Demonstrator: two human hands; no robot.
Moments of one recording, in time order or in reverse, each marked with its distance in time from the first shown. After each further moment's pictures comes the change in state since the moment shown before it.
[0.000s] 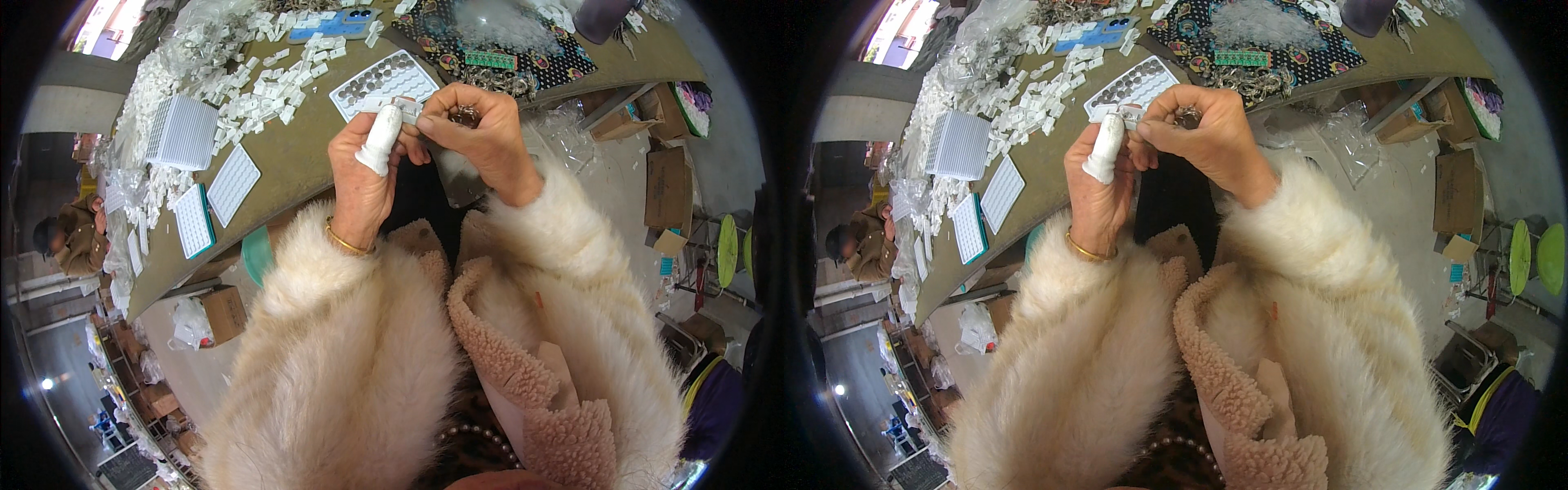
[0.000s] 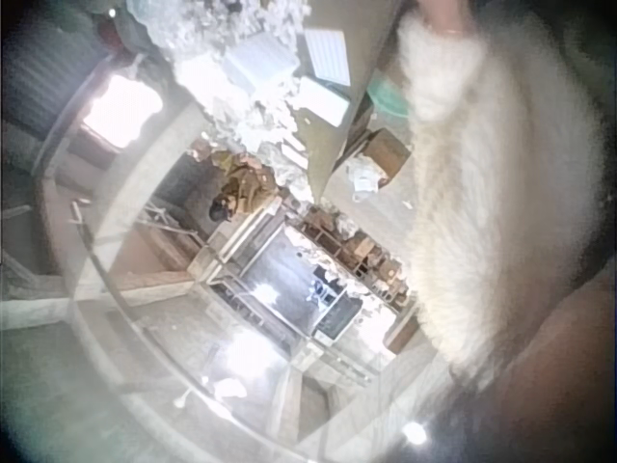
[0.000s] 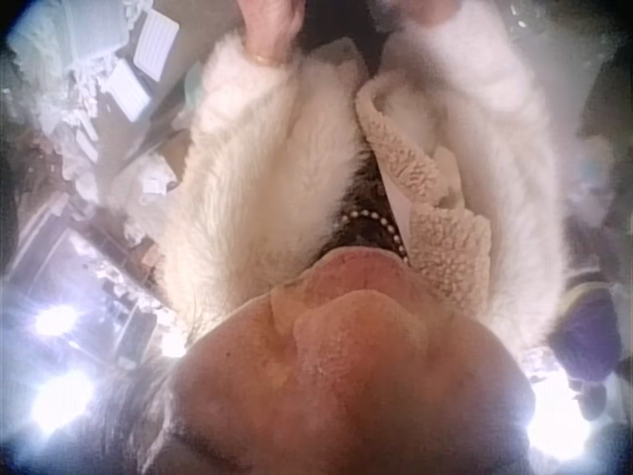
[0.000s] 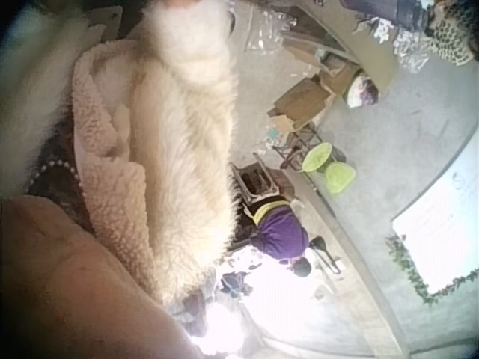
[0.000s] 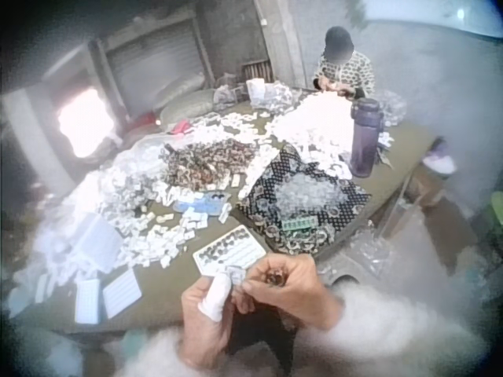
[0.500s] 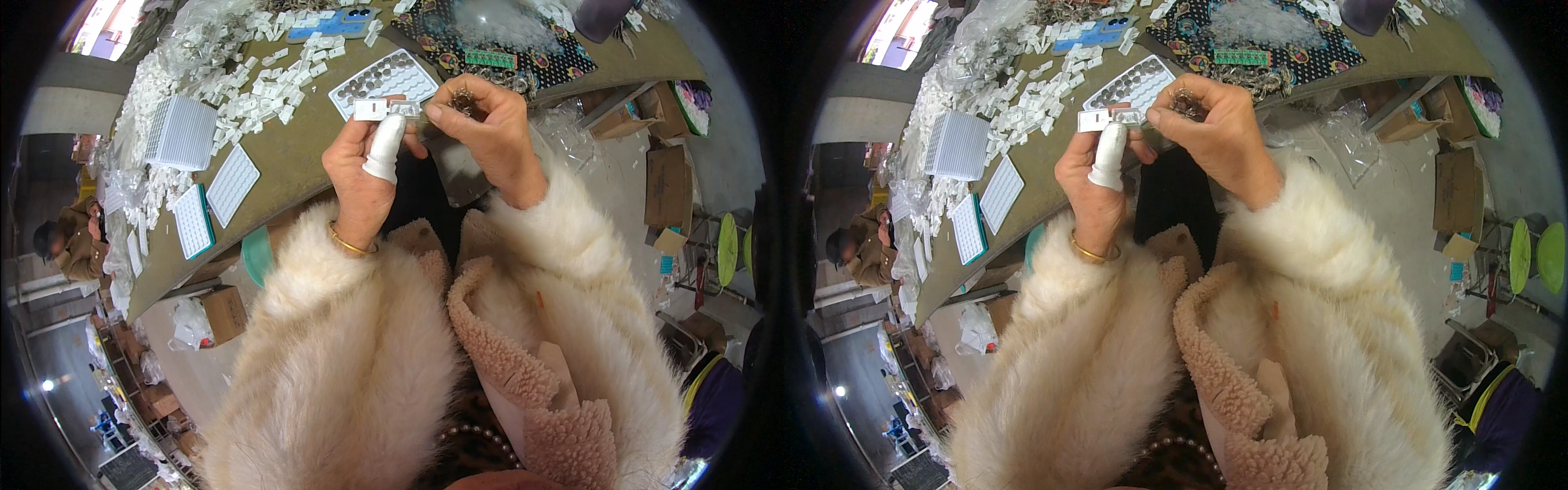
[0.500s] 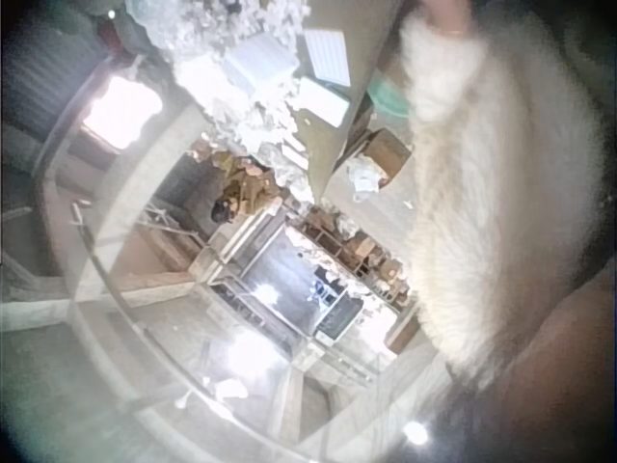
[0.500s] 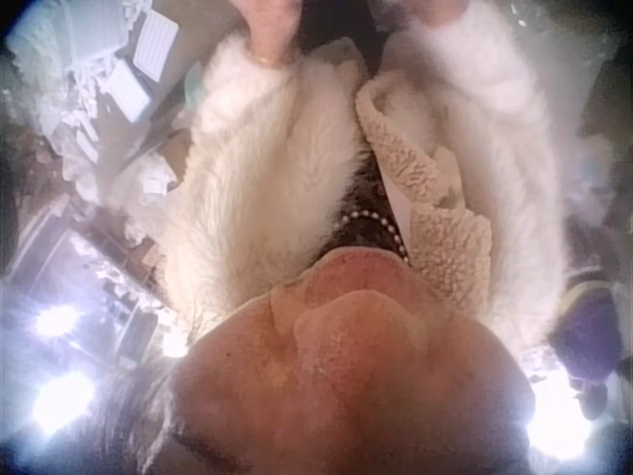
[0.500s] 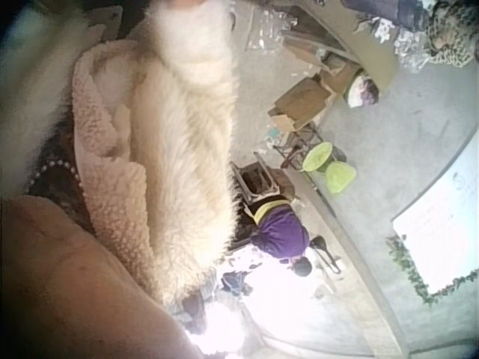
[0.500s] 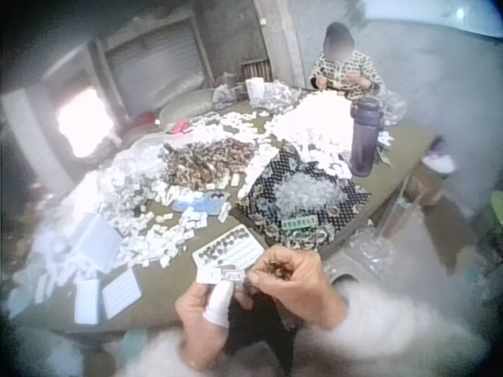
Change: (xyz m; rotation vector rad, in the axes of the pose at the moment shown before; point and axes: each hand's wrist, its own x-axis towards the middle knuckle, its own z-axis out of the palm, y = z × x) left_hand -0.006 -0.002 0.001 0.288 0.035 0.188; right_hand 0.000 0.004 -0.005 -0.288 0.158 -0.011
